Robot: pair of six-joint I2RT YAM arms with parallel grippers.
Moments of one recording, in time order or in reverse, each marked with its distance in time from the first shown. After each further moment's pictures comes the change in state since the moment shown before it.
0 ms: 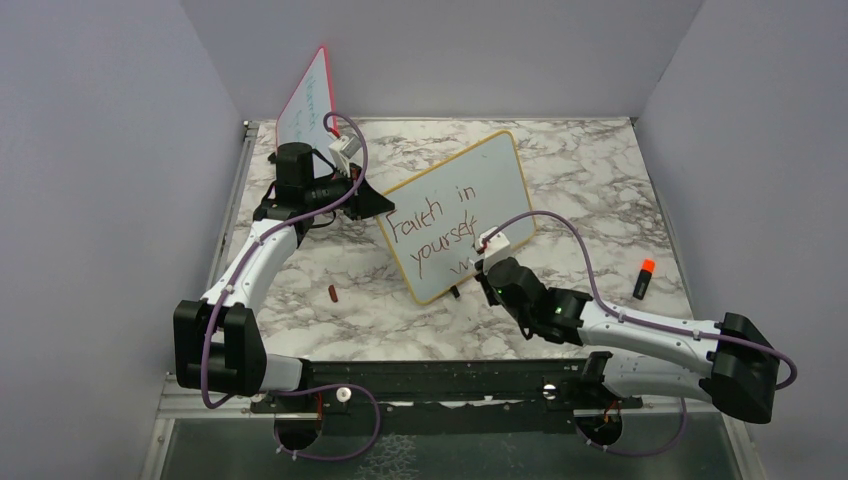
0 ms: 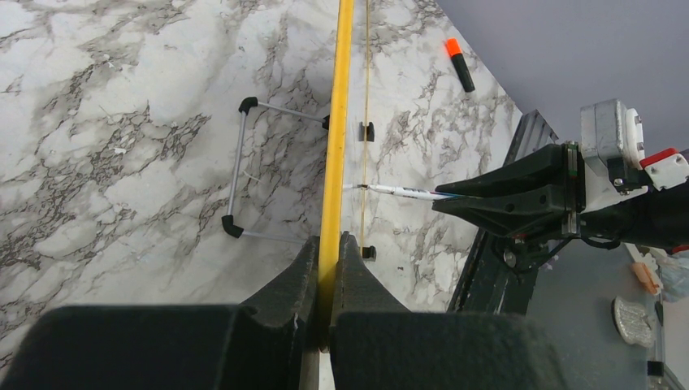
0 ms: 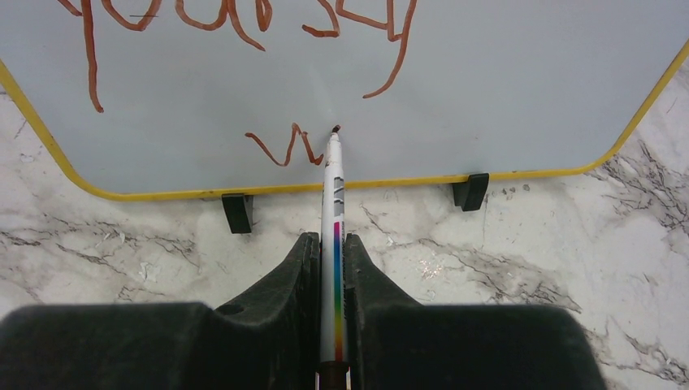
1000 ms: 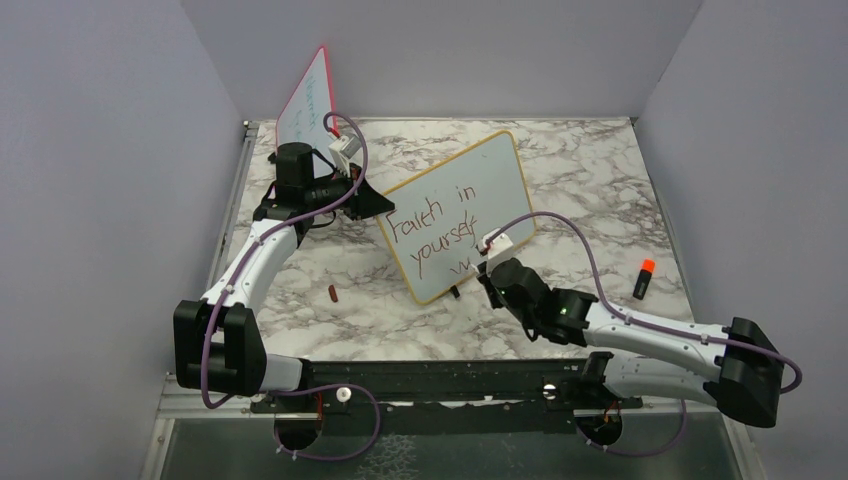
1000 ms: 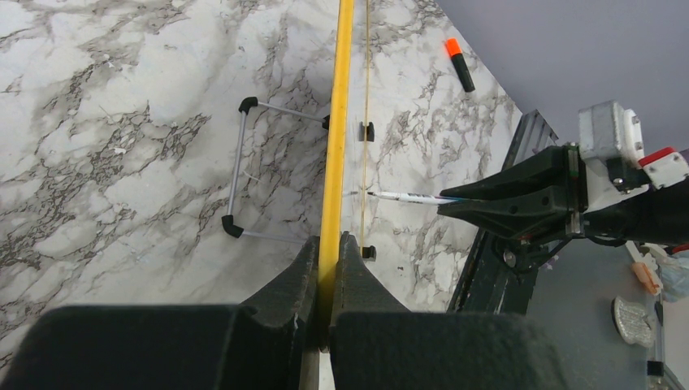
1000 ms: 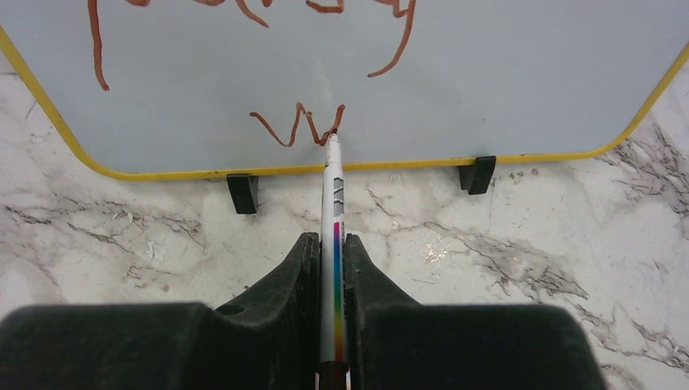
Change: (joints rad) left arm 0.000 0.000 0.000 0.000 0.000 0.000; right arm 0.000 -0.019 0.003 -0.067 -0.040 0.032
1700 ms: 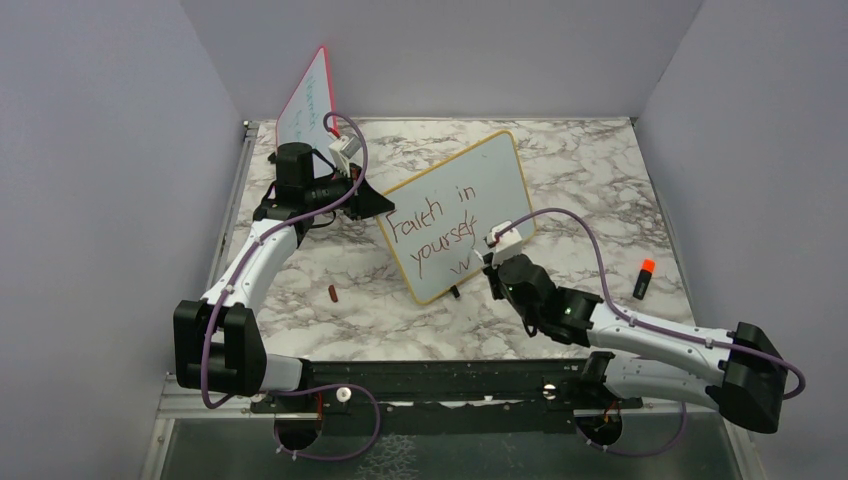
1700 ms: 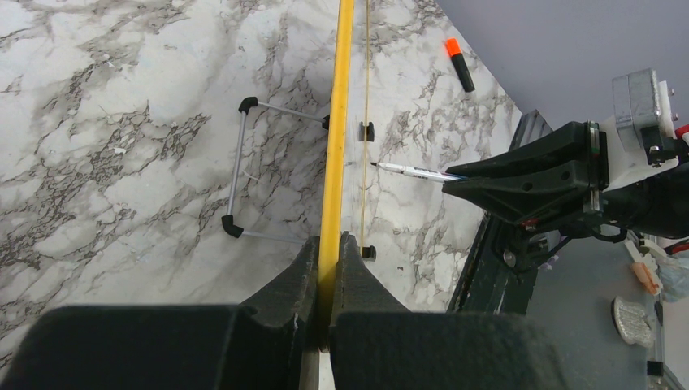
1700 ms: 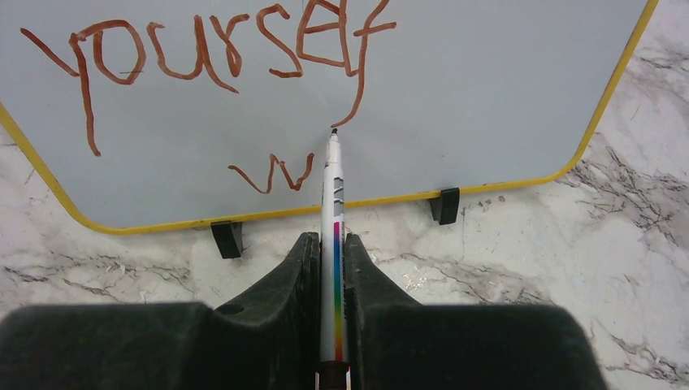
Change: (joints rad) left arm 0.000 0.000 0.000 0.000 0.000 0.000; right arm -0.030 -0.050 -0.017 0.092 0.063 -0.028
